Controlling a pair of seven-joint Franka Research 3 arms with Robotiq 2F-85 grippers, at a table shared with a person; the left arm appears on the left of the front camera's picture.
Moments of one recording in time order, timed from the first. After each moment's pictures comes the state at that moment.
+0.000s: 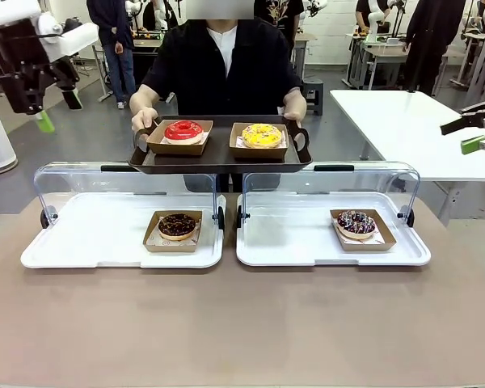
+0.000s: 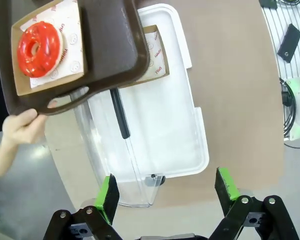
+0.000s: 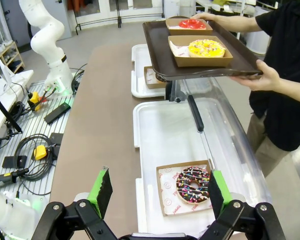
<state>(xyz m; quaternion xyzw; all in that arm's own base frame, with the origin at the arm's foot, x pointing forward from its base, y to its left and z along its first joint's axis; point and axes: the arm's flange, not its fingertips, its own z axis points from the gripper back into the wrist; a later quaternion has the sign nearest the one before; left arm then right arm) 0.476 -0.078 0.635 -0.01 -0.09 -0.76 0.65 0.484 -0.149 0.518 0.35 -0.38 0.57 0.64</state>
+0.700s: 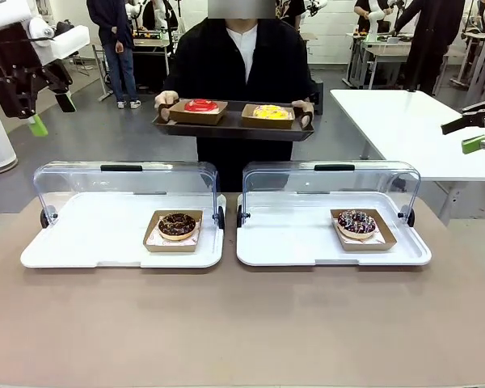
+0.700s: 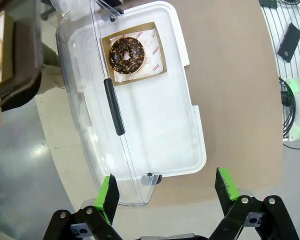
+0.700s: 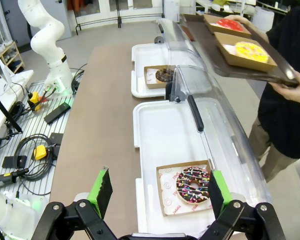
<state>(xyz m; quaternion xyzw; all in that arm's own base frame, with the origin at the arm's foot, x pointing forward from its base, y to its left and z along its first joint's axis) 0.471 -0.073 0.631 -0.01 -0.09 -0.76 0.65 0.484 -0.149 0.518 0.35 -0.38 0.57 0.64</state>
